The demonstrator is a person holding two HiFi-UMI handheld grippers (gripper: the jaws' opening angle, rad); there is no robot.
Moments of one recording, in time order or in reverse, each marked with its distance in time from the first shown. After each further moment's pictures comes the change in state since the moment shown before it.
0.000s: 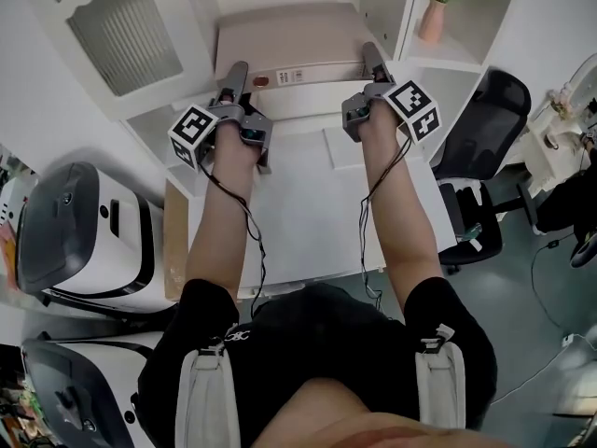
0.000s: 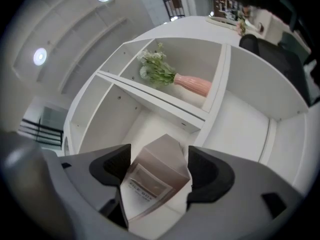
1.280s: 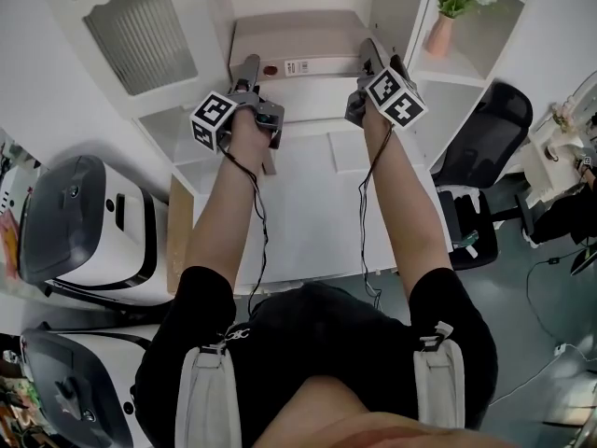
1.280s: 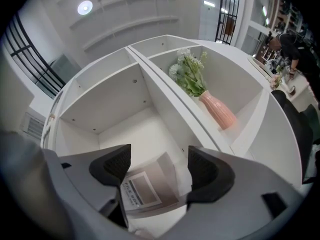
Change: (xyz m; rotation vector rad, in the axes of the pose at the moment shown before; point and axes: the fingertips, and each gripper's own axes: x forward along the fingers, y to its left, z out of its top) left arm 0.040 0.018 0.025 0.011 -0.062 0.019; right arm 0.048 0.011 0.015 -0.513 -0.063 -0.107
